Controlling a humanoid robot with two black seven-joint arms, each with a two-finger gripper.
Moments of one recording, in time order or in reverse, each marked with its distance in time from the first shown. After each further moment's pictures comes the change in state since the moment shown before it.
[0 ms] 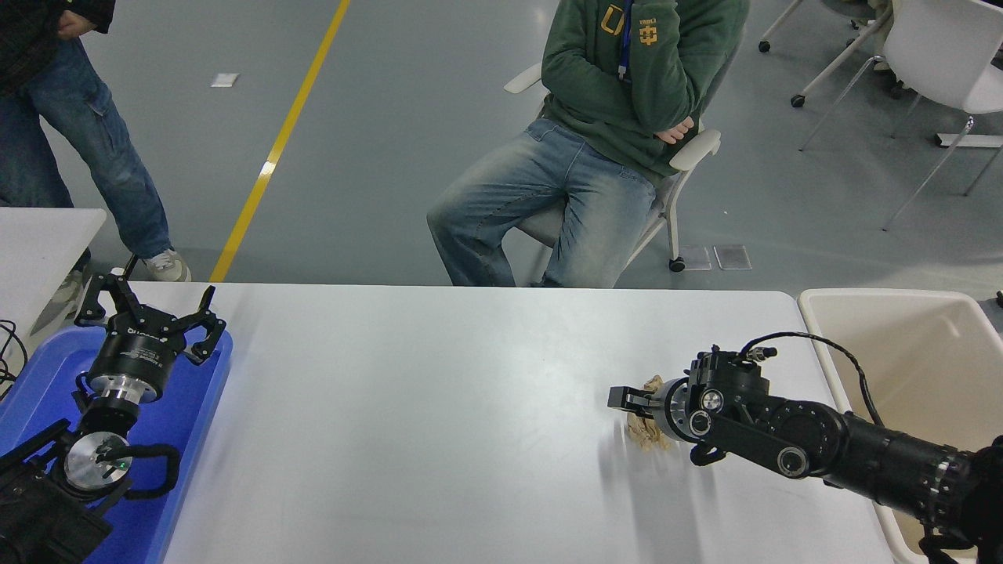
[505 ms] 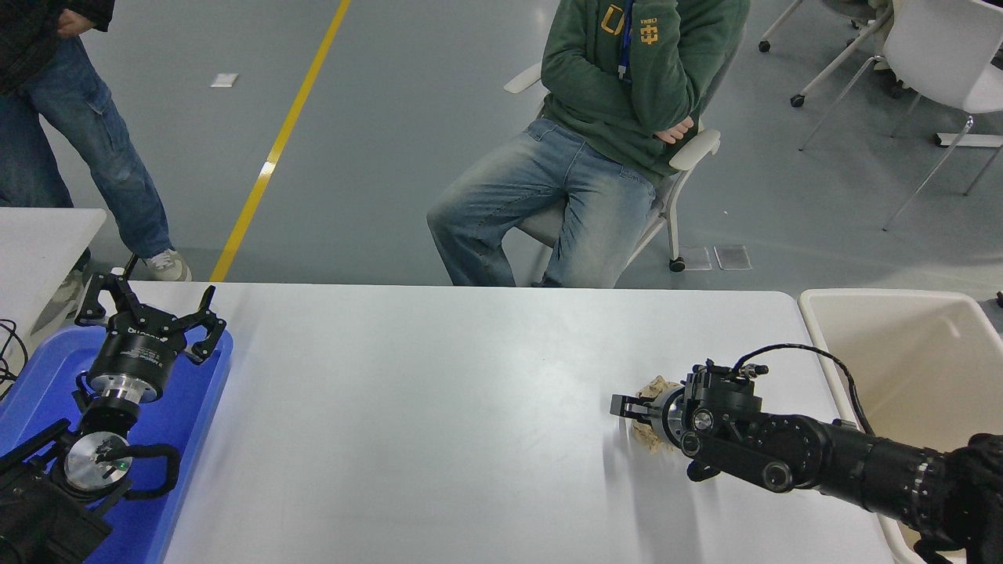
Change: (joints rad) left arm 0.000 0.000 0.000 0.000 0.000 0.000 0.000; right arm 0.006 0.028 -0.107 -0.038 0.000 -0.078 0.057
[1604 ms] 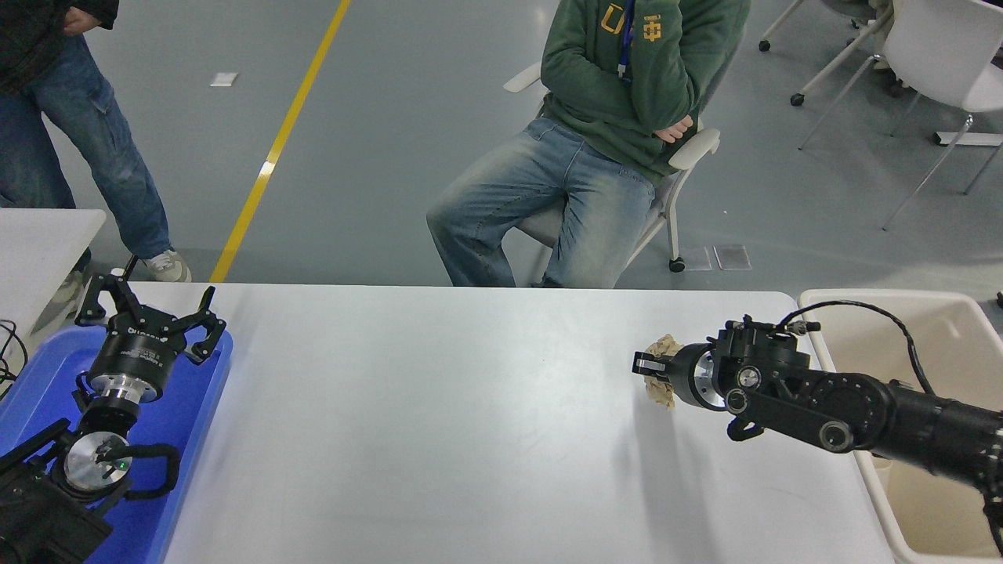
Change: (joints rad) left arm 0.000 0.000 0.000 0.000 0.000 0.000 0.000; right arm 0.119 -0.272 0.055 0.268 0.098 0.059 0.127
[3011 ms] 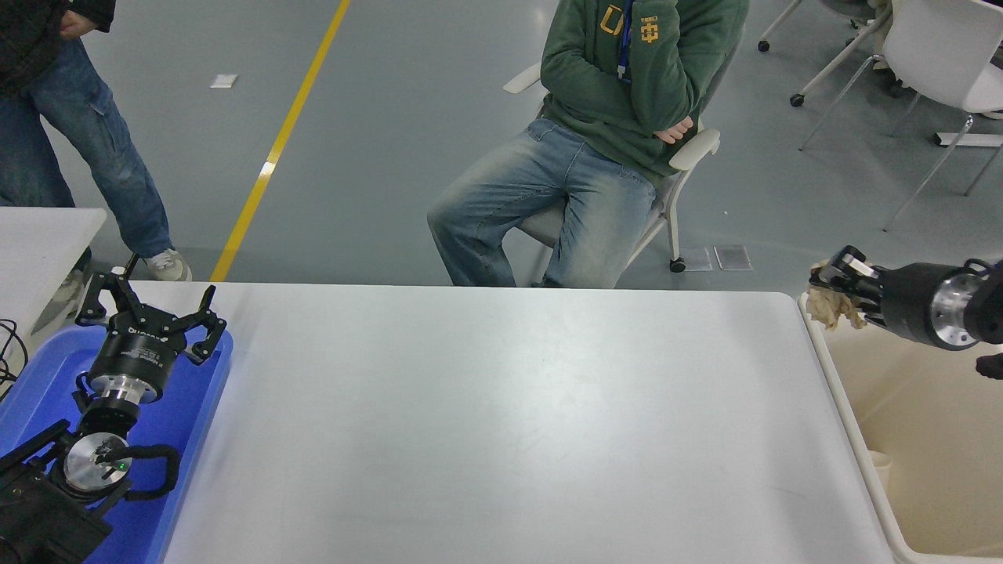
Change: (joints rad) left arm 0.000 0.000 0.000 0.000 0.000 0.000 0.000; right arm -0.177 -0.581 0.355 0.207 0.317 -0.003 0.083
